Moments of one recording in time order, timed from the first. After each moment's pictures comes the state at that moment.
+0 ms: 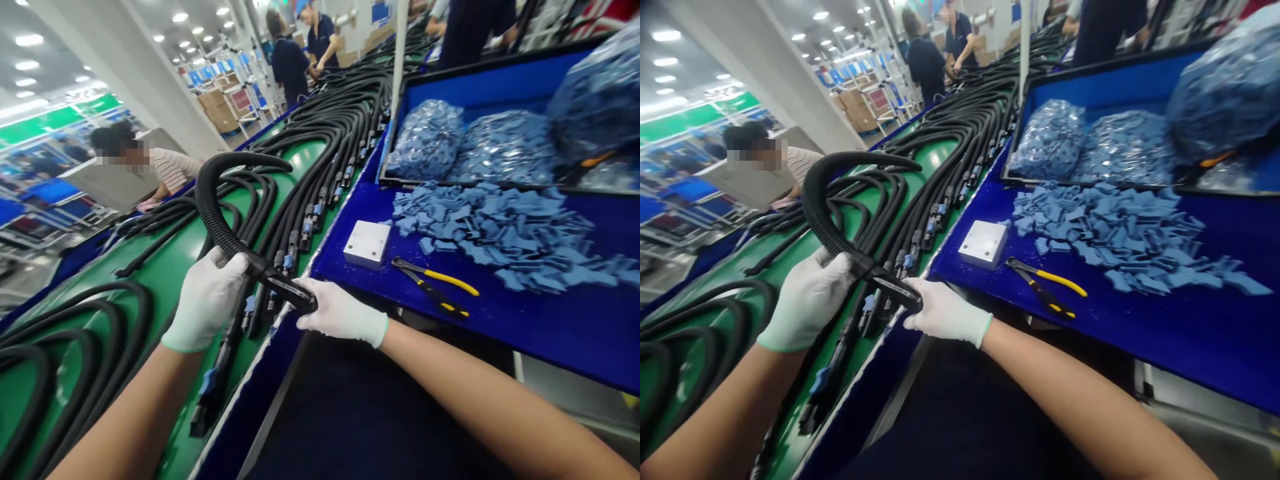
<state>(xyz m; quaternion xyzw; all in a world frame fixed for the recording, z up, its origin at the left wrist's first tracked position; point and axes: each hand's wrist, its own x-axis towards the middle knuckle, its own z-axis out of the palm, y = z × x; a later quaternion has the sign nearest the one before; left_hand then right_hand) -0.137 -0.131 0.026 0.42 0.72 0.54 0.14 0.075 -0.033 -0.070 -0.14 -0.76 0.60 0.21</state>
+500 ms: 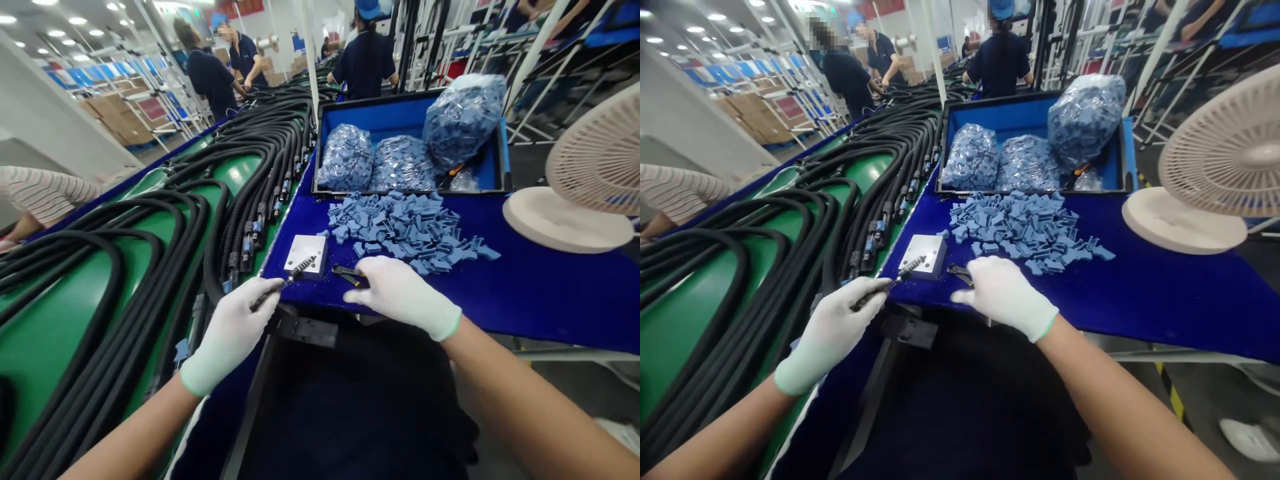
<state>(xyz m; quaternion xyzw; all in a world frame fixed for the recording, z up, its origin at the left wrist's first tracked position) -0.048 -0.067 -0.031 0.68 0.64 0.32 0.16 0.238 0.021 -0.041 -0.45 -0.86 0.21 0.11</state>
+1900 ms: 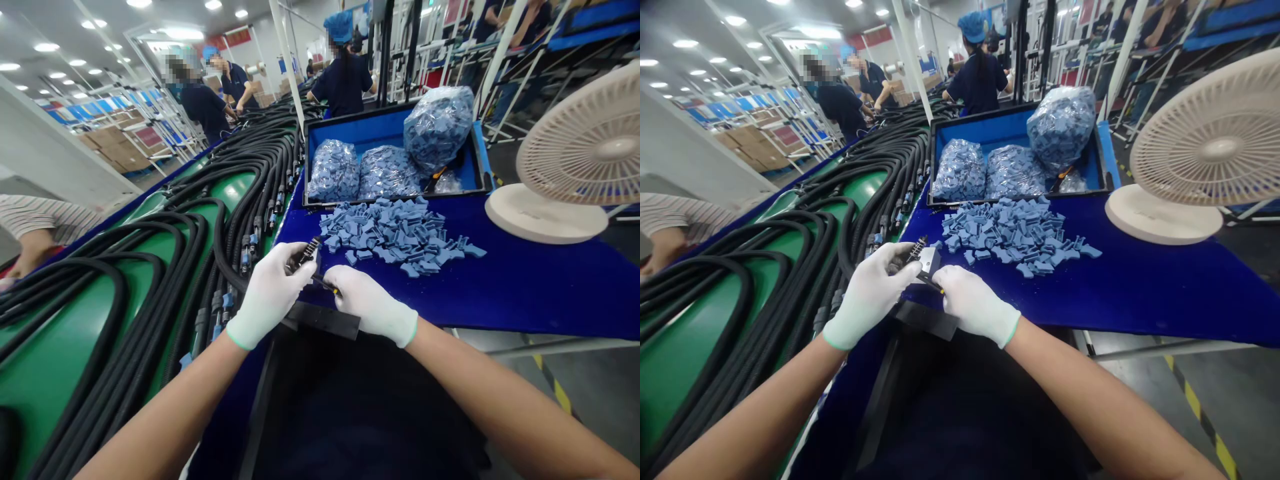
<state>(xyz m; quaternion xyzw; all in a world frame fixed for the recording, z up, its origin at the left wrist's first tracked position) 0.023 -0.002 0.018 0.68 0.63 0.33 0.18 0.214 0.027 -0.069 -0.34 -0.86 0.25 0.29</state>
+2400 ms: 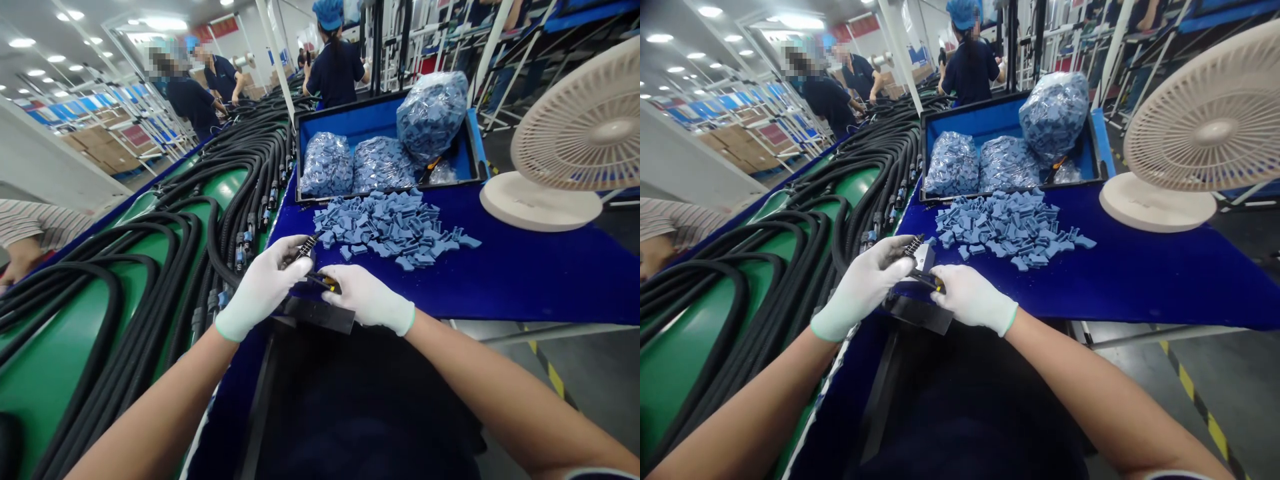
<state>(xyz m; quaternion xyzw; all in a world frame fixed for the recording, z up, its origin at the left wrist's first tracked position) 0.020 0.011 0.019 0.68 0.58 0.33 0.31 0.226 0.028 -0.049 -0.34 -0.84 0.33 0.26</state>
